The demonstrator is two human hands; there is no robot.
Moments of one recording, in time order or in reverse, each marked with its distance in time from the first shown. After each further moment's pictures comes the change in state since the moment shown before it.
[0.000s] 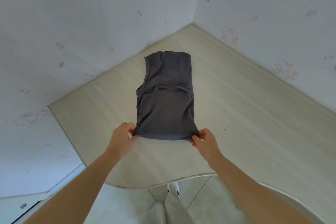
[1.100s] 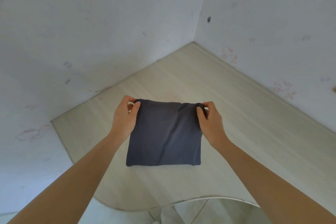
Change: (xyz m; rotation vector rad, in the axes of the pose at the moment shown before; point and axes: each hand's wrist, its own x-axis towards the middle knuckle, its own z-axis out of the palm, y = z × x) left_hand 0.064 0.078 -0.058 -0.481 0.234 0.013; right_hand 0.020 -0.116 -0.030 -0.022 0.138 -0.468
